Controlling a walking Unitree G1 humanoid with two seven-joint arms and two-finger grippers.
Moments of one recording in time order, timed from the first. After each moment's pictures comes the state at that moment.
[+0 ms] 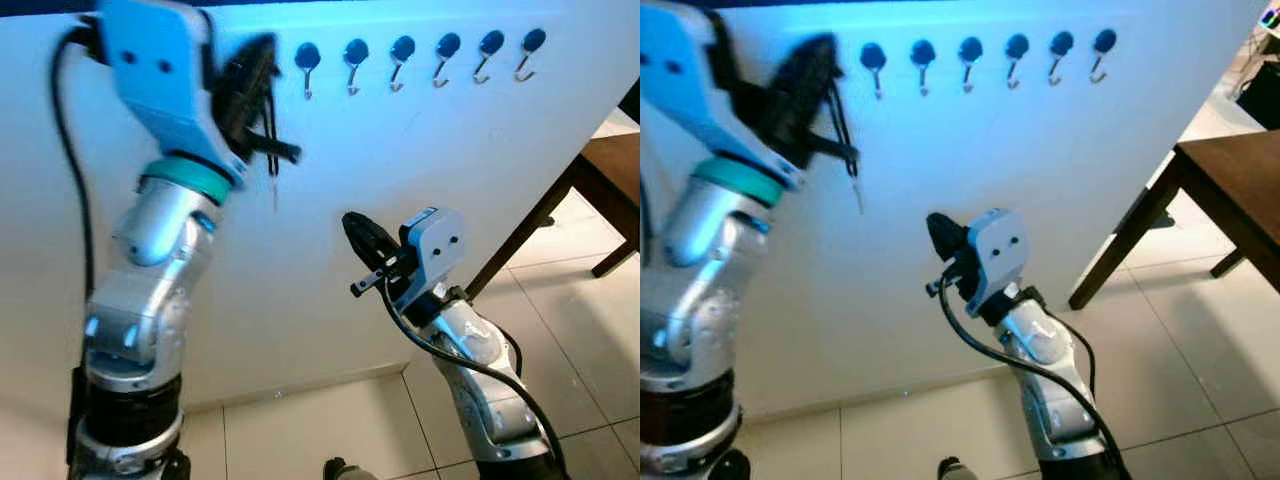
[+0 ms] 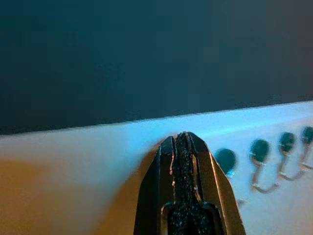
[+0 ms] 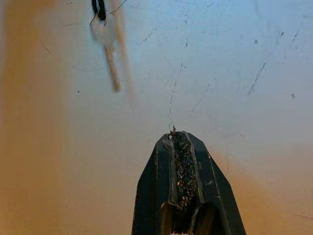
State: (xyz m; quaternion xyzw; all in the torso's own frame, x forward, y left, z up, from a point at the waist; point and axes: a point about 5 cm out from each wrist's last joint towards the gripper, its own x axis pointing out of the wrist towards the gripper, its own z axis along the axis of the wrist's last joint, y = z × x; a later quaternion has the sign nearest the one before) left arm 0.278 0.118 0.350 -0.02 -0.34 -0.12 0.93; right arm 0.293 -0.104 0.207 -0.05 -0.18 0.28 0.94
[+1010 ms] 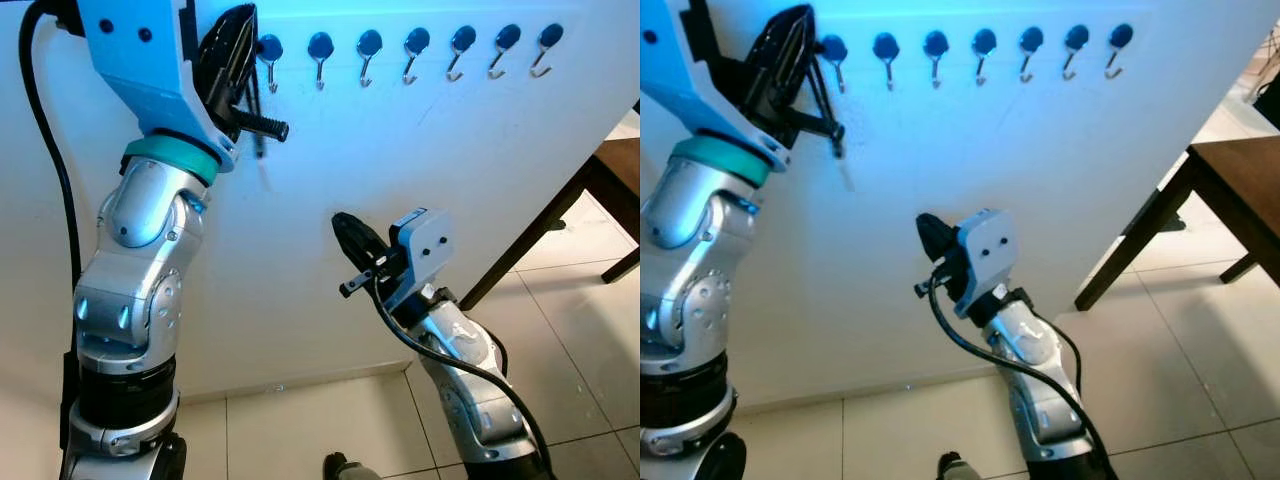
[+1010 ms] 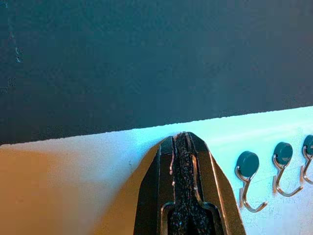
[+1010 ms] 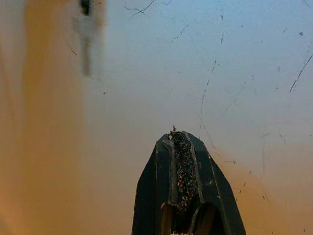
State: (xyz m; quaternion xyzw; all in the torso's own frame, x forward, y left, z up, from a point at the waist) left arm 0.285 0.117 0.358 -0.01 -0.34 -0.11 0.93; right arm 0.292 -0.092 0.206 -0.03 -0.18 0.29 0.94
